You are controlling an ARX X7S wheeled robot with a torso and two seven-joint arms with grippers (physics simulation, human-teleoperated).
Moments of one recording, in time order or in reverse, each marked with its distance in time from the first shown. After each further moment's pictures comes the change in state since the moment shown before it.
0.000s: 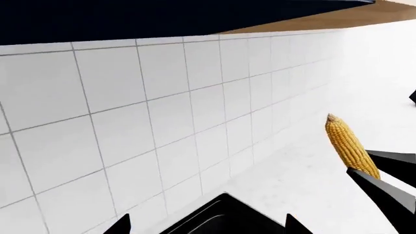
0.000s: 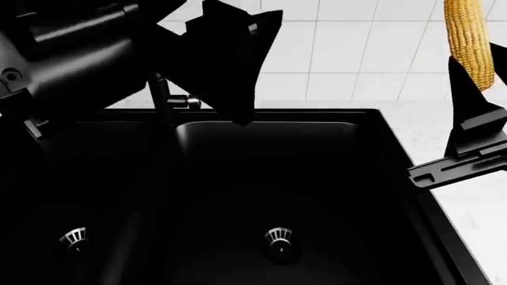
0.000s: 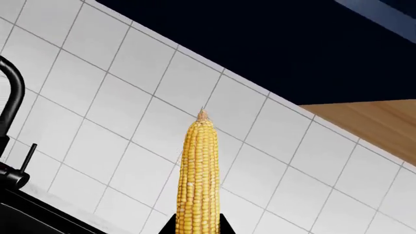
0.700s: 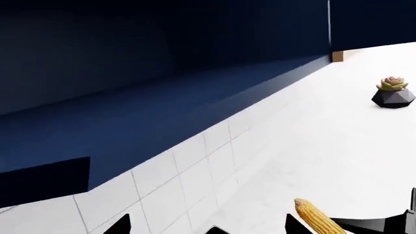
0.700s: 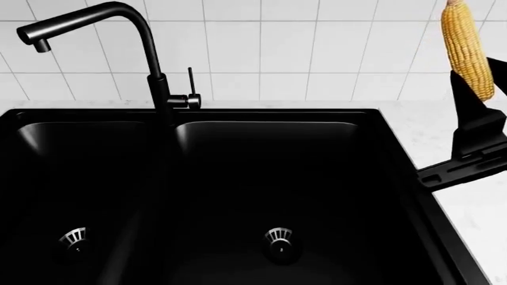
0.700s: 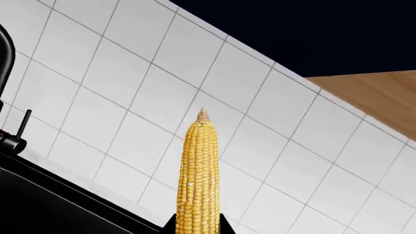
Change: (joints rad) left arm -0.391 0.159 0.020 -0.478 0.300 -0.210 0.397; right arm 0.067 0.025 -0.059 0.072 0.068 0.081 -0.018
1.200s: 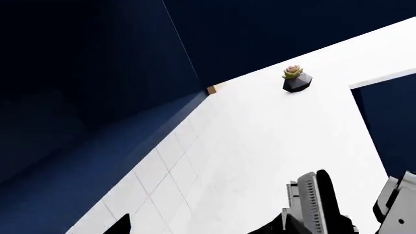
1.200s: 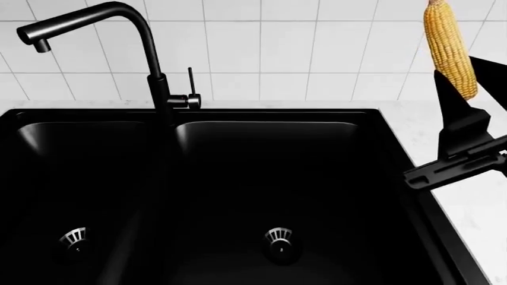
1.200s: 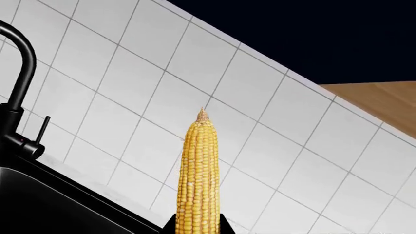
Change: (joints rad) left arm -0.207 0.127 -0.132 -0.039 0.188 -0.172 0.391; right arm 0.052 -0.051 -0.032 0.003 0.026 0.018 0.014
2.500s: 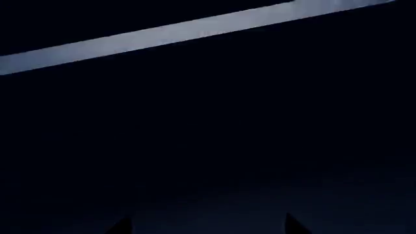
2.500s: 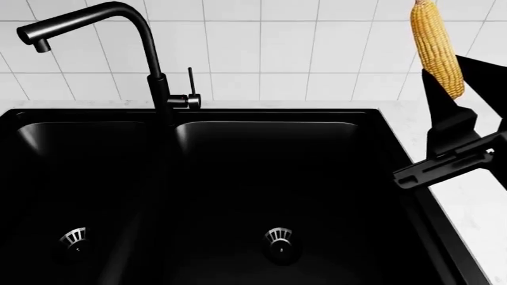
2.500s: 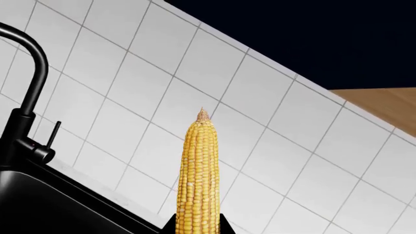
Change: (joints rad) left arm -0.132 0.206 -0.062 -0.477 1.771 0.509 0.413; right arm 0.018 -0.038 -0.023 0.002 -0.008 0.002 0.003
